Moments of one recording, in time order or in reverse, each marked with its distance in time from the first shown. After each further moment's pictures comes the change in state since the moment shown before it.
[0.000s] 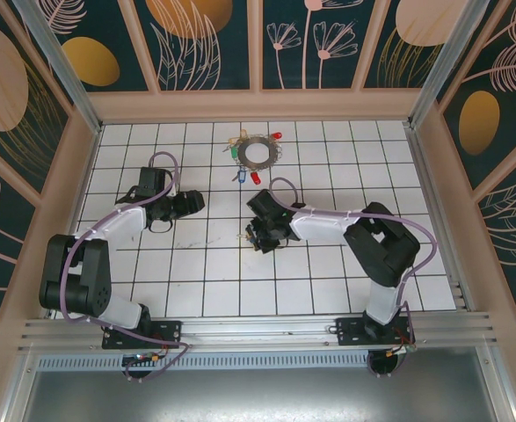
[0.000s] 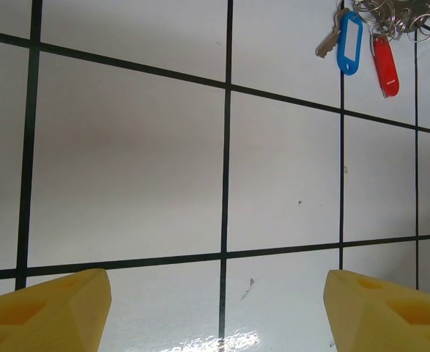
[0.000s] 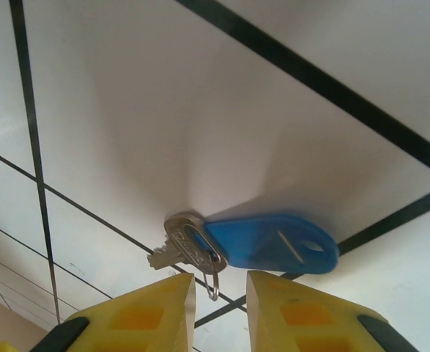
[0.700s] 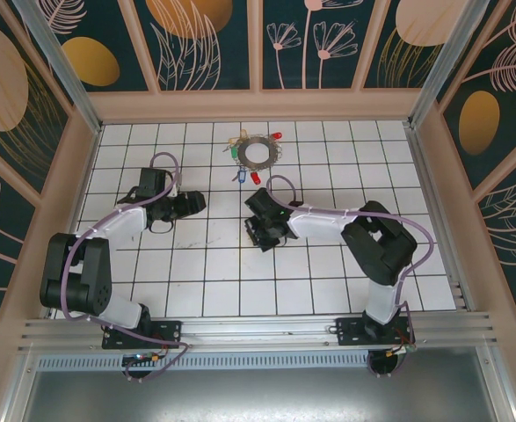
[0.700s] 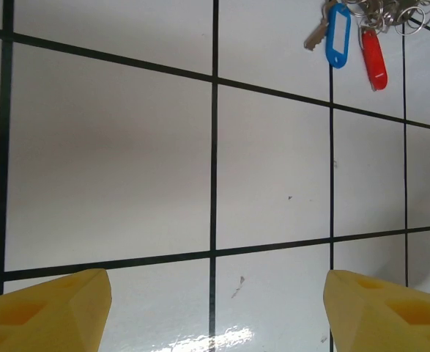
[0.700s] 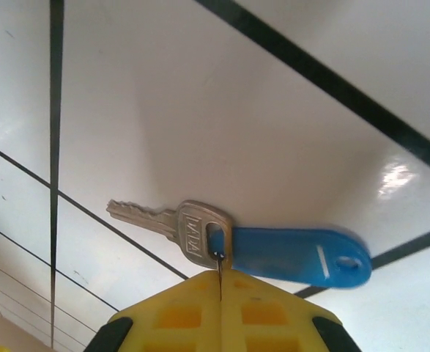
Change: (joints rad) left arm 0.000 0.005 -0.015 0.028 0.047 0.000; right arm -0.001 0.009 0.029 -0.032 0.039 -0.058
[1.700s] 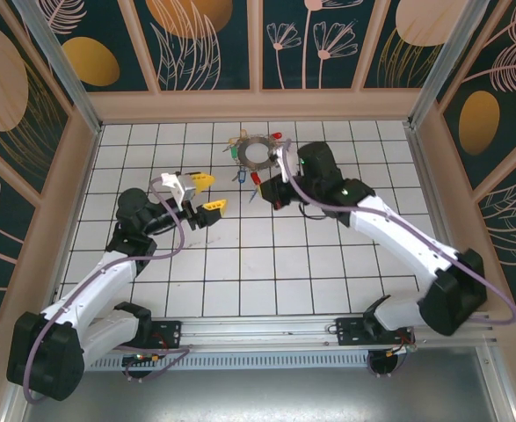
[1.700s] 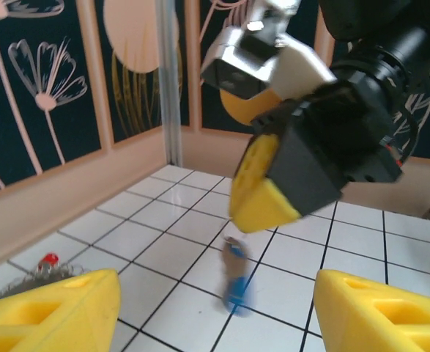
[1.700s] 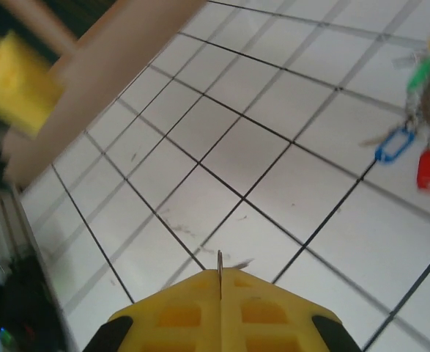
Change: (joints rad) left arm -0.175 -0.491 -0.252 0.763 0.428 0.412; right arm -0.176 -0.527 0.027 -0.006 -0.295 -1.723
